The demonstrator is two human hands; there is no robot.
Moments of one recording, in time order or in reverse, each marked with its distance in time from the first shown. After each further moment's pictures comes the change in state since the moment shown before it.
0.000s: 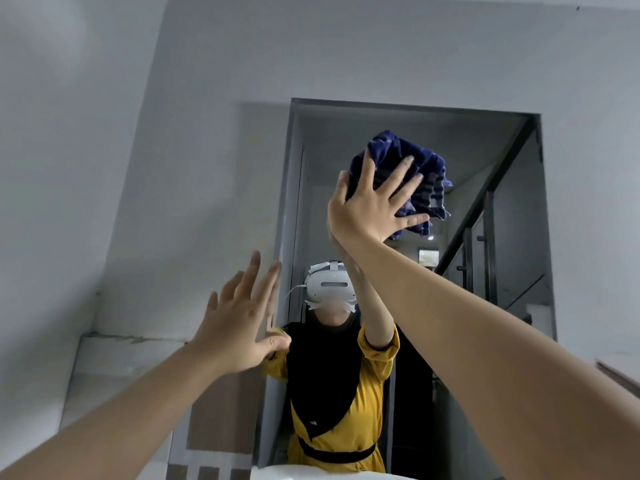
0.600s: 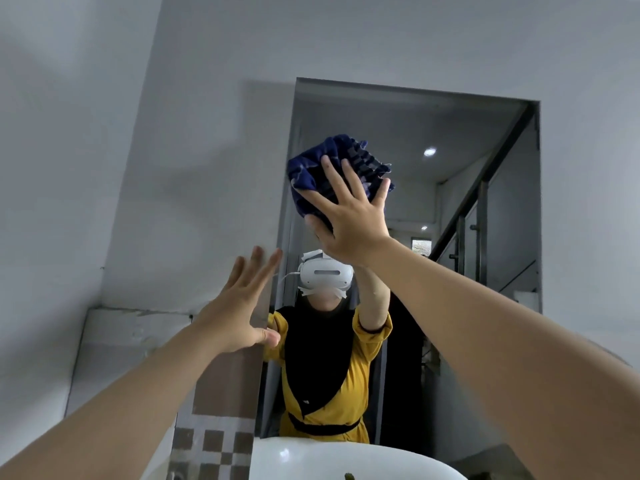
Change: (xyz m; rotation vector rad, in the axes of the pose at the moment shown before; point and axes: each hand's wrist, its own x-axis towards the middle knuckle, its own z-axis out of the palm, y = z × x) left_hand -0.011 -0.012 0.009 -0.258 -0.093 0.006; right_hand -0.027 0.041 -0.002 -0.342 -0.135 -0.882
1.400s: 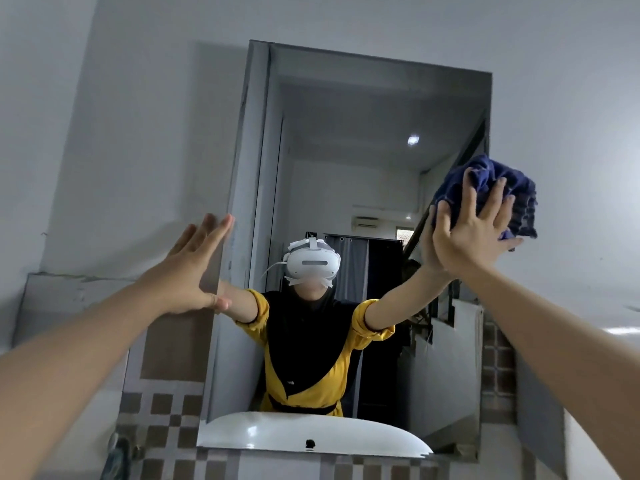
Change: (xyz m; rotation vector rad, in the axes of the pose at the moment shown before) left_hand 0.007 -0.003 0.007 0.074 0.047 -0.044; right_hand -0.139 0.155 -0.023 0.080 0.105 0.913
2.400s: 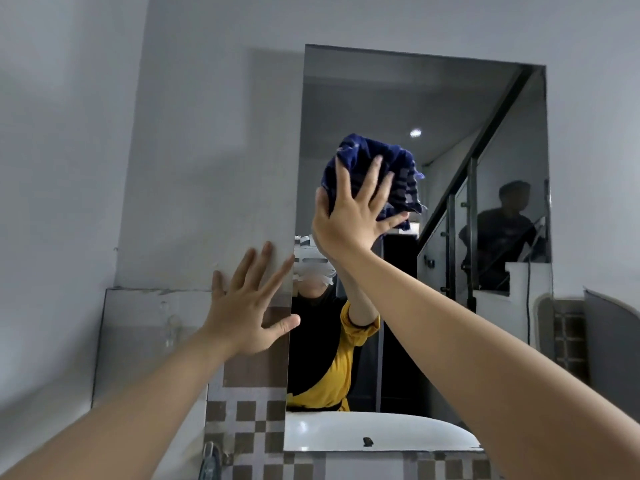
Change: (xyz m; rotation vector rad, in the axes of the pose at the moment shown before) left_hand -0.032 -0.031 0.024 0.191 0.094 0.150; right_hand -0.114 -0.238 0.055 0.198 -0.152 -0.166
